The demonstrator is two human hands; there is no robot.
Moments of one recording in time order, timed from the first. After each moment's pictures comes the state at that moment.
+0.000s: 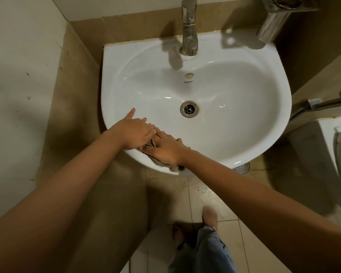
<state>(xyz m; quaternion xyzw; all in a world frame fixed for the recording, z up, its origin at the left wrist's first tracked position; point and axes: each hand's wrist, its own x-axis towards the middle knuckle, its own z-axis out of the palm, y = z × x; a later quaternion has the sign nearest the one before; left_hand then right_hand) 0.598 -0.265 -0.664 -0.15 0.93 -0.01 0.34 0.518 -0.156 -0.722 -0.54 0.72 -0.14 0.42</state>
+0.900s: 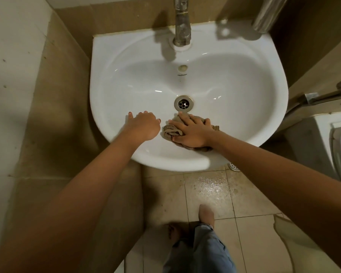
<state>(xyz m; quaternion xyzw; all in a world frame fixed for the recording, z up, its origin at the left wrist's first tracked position) 0.557 -0.236 -0.695 -0.39 0.88 0.10 0.26 0.433 -0.130 -0.739 -0.55 0.76 0.05 0.34</state>
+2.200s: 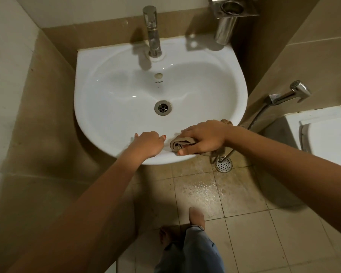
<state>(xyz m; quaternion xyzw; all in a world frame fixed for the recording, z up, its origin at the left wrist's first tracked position) 0.546 -0.153 -0.677 -0.37 0.86 0.24 0.25 0.393 -0.047 -0.663 -0.65 0.68 0.09 0.34</state>
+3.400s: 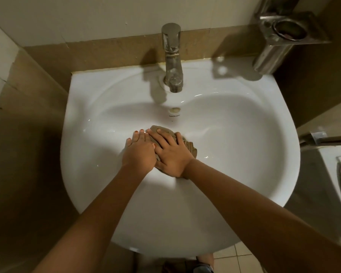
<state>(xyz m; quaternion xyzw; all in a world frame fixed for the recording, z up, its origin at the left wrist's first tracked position) 0.497 -0.281 -0.749 -0.40 0.88 0.08 0.23 0.405 -0.205 -0.793 -0.67 0.72 -0.06 0.17</state>
